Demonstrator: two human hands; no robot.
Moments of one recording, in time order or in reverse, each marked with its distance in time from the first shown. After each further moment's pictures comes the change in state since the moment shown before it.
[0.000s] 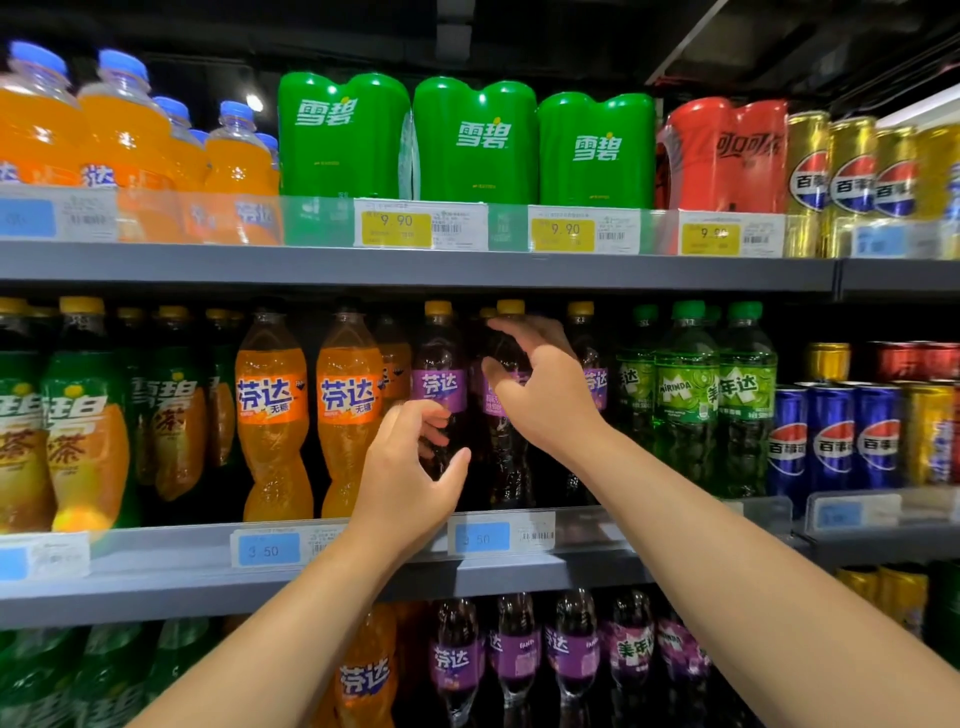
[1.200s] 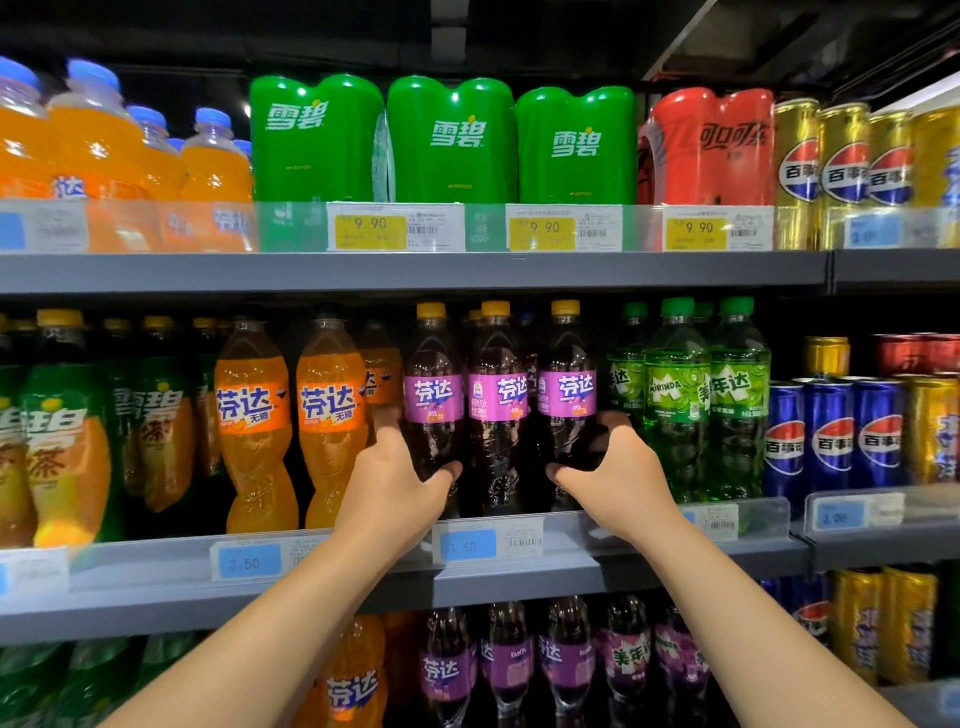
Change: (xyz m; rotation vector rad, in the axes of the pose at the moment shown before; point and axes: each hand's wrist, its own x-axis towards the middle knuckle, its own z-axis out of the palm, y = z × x) left_hand 0.006 -0.006 0.013 0.241 -0.167 -0.458; right_hand -0.070 0.065 -0.028 -0.099 -0.062 0.544
